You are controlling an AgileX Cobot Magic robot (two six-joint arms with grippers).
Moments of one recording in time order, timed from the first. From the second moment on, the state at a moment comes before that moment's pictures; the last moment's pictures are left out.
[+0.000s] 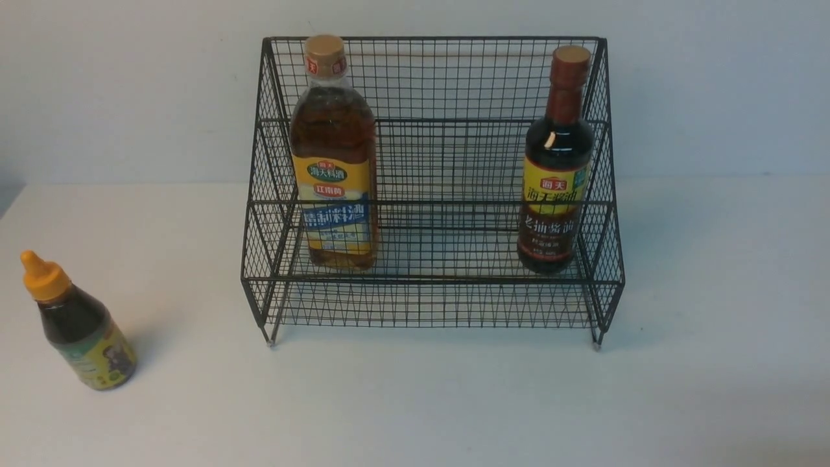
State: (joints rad) right arm -0.05 -0.01 0.03 -0.05 0.36 0.03; left arm -0.16 0.97 -1.62 0.11 1.27 0.02
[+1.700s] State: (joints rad) right arm -0.05 -0.01 0.02 -0.05 0.37 0.03; left arm -0.16 1.40 -0.84 0.80 0.70 -0.94
